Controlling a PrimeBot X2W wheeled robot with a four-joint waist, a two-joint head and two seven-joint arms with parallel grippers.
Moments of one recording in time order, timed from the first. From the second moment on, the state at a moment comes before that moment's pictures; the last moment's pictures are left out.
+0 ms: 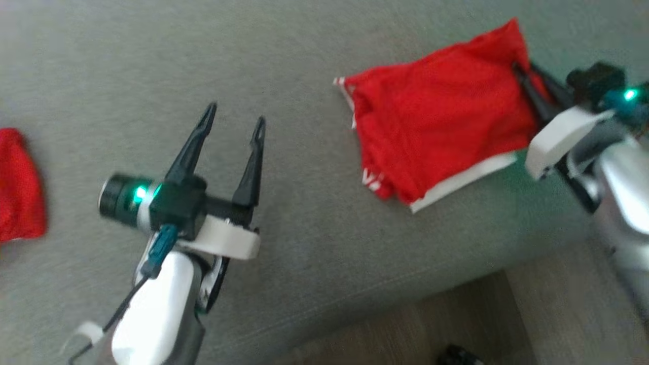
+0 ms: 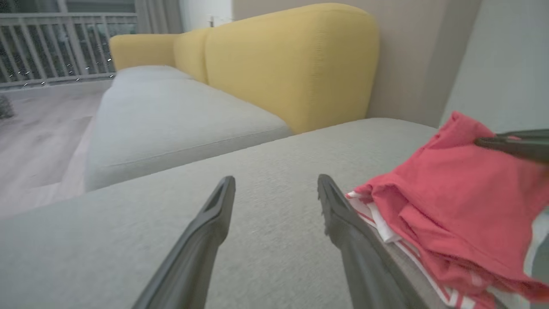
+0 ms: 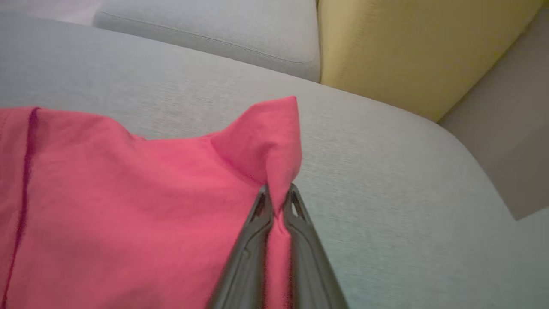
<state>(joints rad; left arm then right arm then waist) -0.27 0.09 -0.32 0.07 -0.02 0.03 -0.25 -0.71 -0.36 0.34 0.65 0.23 0.13 -0.16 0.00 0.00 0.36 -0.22</state>
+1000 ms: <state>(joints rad) -0.49 0.14 -0.44 0.12 0.01 -0.03 -0.26 -0.97 -0.40 0.23 0.85 0.21 0.13 -0.25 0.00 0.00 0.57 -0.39</state>
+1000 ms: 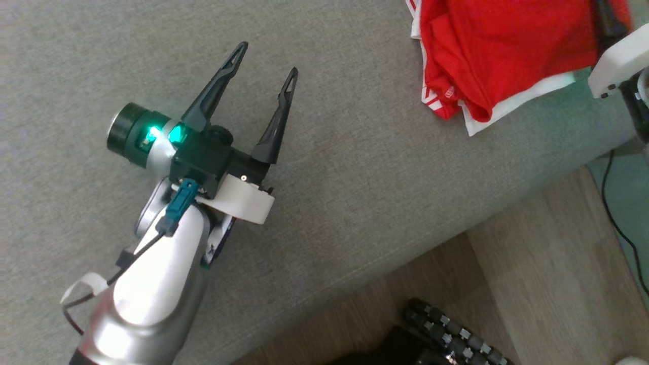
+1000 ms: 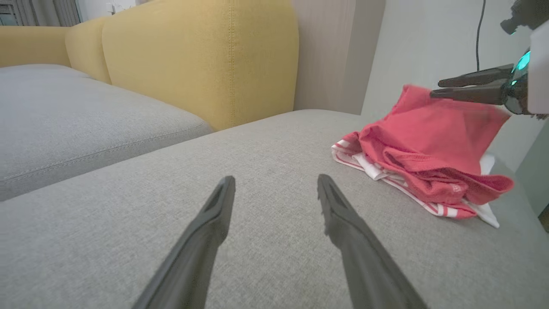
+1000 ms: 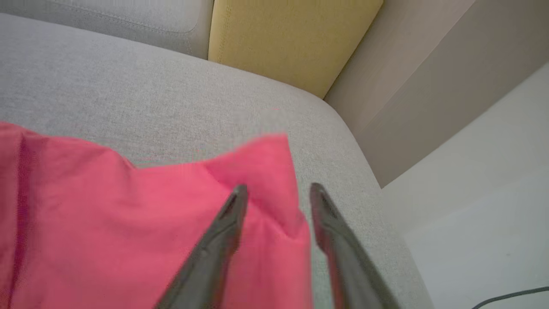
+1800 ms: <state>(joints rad) -0.21 0.06 -0.28 0.03 -0.12 0.11 -0.26 -0.60 -0.21 0.13 0.51 0.26 0.13 -0.24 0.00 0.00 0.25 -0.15</state>
